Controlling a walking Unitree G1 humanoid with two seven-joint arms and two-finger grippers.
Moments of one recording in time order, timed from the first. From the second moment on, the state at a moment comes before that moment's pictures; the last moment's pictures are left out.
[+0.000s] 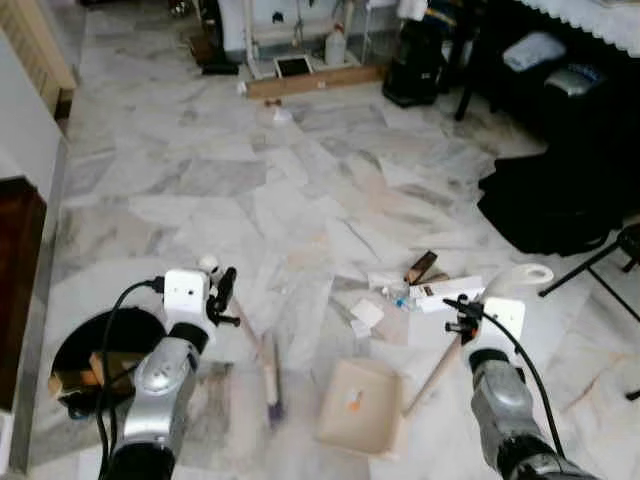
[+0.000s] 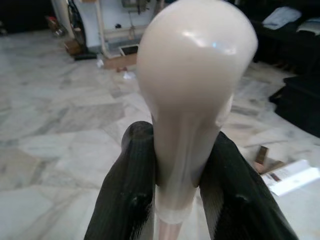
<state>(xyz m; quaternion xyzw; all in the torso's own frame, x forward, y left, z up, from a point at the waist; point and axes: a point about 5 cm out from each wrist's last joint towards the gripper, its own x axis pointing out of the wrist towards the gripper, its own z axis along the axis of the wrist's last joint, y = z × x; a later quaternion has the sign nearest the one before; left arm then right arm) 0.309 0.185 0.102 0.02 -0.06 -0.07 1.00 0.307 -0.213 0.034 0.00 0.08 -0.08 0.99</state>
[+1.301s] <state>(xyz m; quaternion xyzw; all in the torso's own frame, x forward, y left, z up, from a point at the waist) 0.310 0.183 0.101 0.01 -0.05 -0.08 1.00 0.307 -0.219 0.036 0.00 0.08 -0.09 0.99</state>
